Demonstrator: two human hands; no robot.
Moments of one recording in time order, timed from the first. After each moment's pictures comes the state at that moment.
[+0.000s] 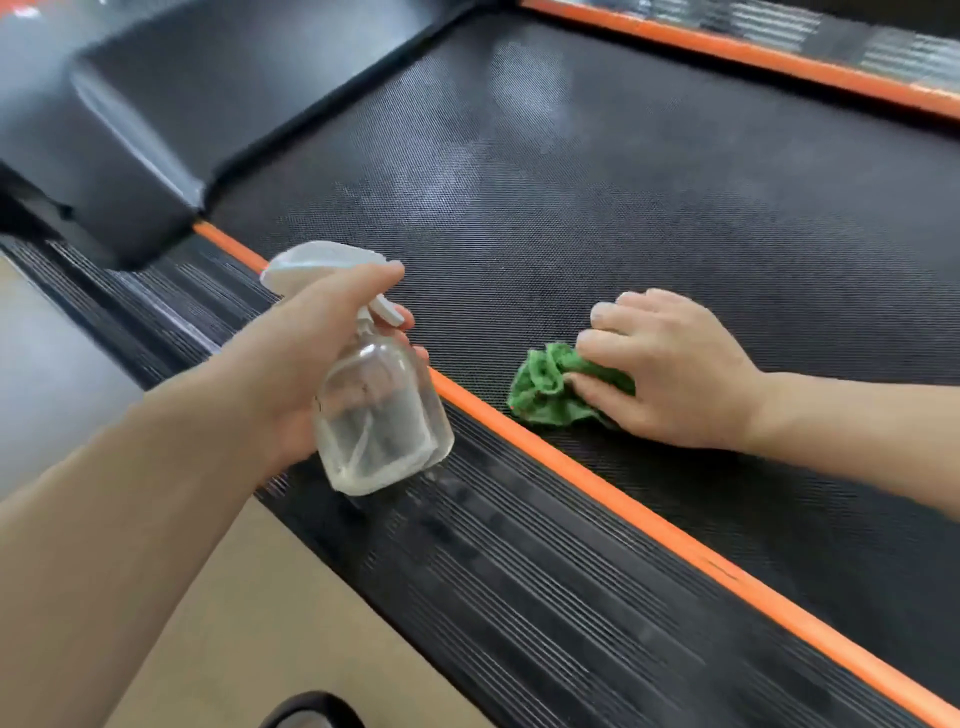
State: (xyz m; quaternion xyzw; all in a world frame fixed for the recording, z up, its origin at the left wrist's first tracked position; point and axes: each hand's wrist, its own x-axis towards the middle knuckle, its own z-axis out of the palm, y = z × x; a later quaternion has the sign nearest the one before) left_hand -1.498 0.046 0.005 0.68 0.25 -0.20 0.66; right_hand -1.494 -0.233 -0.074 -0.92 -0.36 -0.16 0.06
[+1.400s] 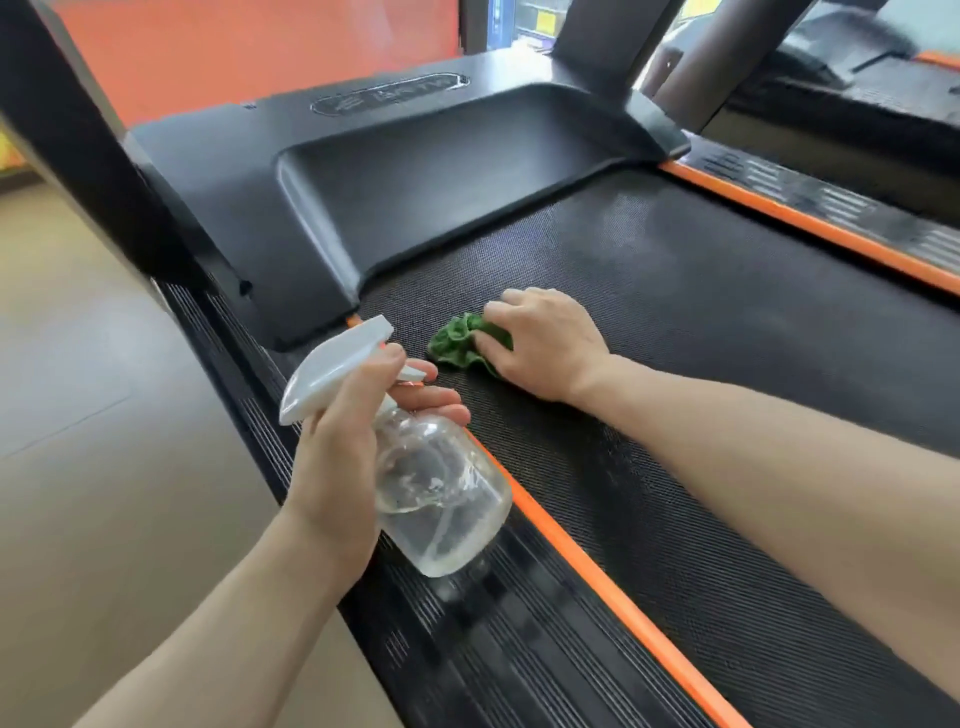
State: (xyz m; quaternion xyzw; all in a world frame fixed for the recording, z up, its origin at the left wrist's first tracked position) left_hand -1.476 0.121 -0.021 0.54 0.17 0.06 0.82; right_hand -1.294 -0.035 -0.077 -0.92 -0.35 -0.16 0.09
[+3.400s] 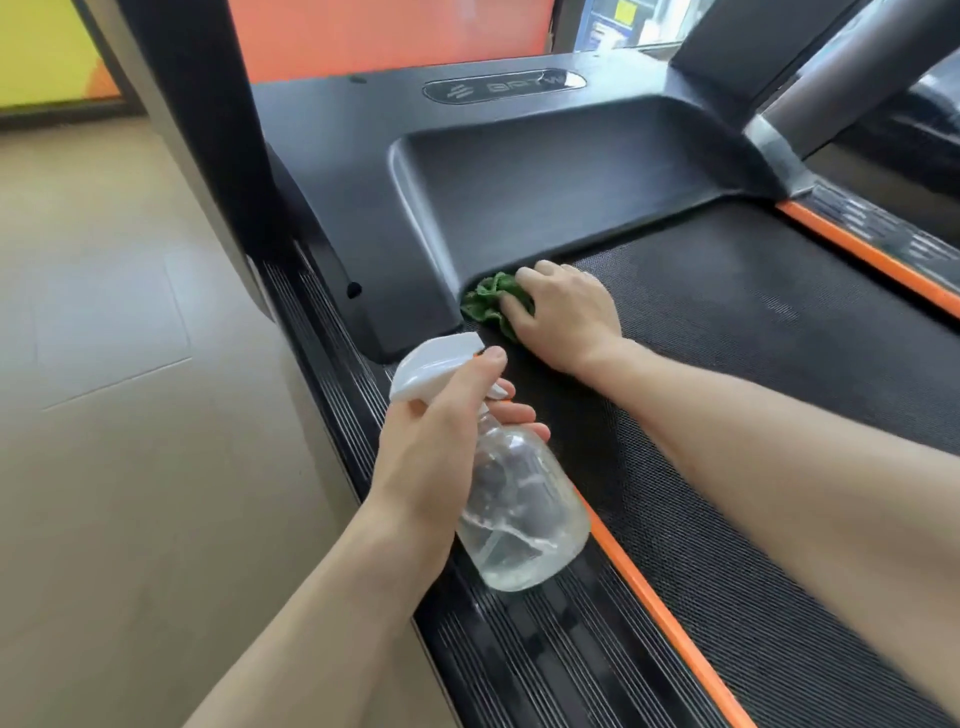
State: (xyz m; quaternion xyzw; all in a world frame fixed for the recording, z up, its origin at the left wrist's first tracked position) left_hand -1.446 0.156 -0.015 0.53 0.25 0.03 0.81; right_hand -1.236 0.068 -0.066 -0.94 -0.30 -0.12 0.09
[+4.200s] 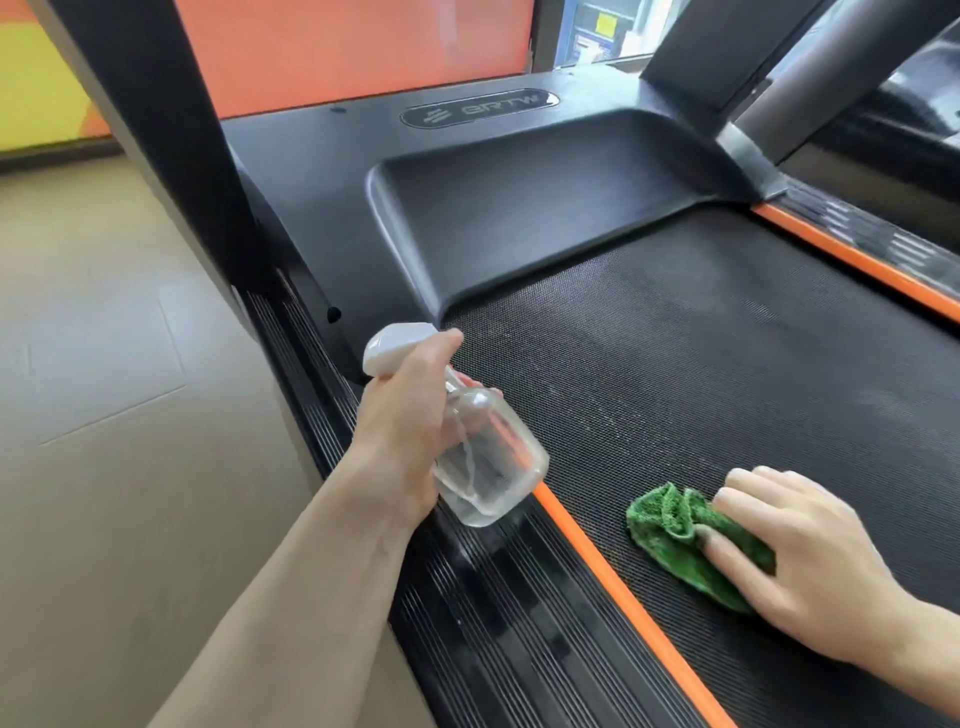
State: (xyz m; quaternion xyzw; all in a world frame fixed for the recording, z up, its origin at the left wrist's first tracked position) left_hand -1.410 0.171 -0.012 0.54 0.32 -0.01 0.78; right_hand -1.389 -0.150 -0.069 -0.92 -0.35 -0.13 0.10
